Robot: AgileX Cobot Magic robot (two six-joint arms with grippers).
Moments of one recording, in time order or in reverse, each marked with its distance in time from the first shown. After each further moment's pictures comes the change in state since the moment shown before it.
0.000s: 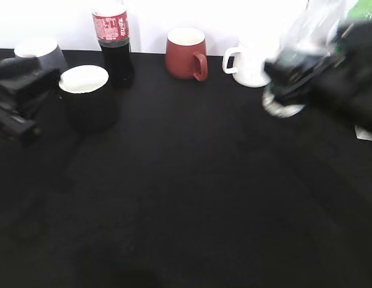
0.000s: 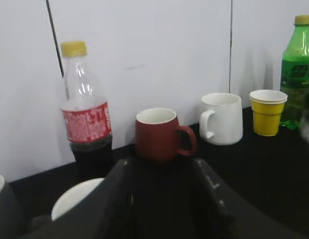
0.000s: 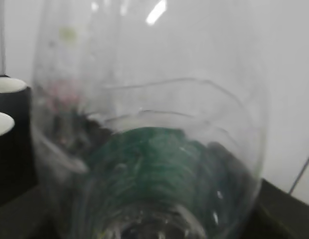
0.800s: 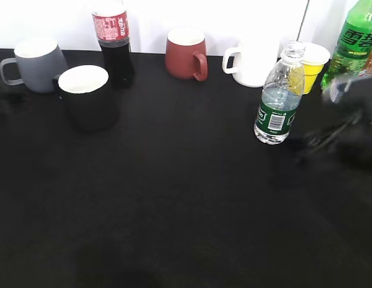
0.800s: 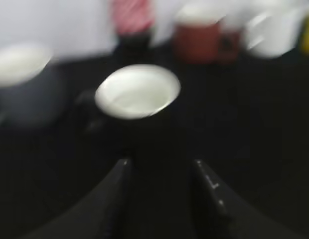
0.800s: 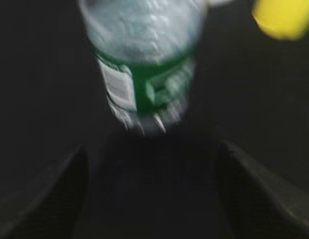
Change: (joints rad) left arm 0.000 -0.173 -0.239 -0.099 0.955 -0.212; right arm 0.000 -0.241 0.104 0.080 0.653 -0.032
